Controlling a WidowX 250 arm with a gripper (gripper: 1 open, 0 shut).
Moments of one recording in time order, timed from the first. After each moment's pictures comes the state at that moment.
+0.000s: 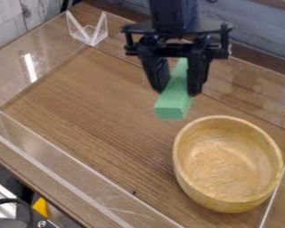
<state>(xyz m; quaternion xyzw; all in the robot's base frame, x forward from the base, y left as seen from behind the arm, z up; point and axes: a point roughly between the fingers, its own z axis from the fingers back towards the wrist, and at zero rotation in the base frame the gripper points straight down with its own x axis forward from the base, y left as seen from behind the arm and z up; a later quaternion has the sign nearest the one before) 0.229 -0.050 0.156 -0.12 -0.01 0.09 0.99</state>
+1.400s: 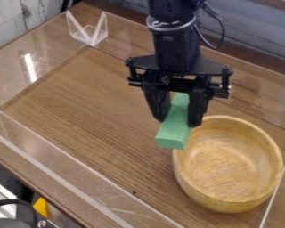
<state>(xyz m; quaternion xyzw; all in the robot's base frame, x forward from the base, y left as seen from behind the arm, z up) 0.221 -0.062 0.124 -0.09 -0.02 0.09 0.99</state>
